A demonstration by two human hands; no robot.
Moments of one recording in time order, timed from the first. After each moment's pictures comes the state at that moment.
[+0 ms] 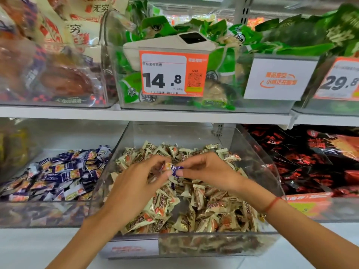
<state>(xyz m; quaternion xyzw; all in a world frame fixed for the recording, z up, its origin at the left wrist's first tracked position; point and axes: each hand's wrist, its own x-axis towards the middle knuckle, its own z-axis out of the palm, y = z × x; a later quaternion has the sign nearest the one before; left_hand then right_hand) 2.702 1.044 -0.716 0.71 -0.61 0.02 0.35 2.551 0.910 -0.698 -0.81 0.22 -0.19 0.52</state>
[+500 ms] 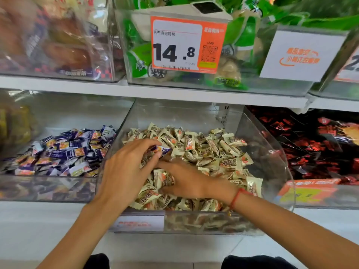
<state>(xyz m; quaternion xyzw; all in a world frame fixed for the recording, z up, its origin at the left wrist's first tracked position) 2.711 1.061 -0.732 0.73 -0.57 0.13 0.36 2.599 0.946 -0.741 -0.97 0.16 0.01 0.20</state>
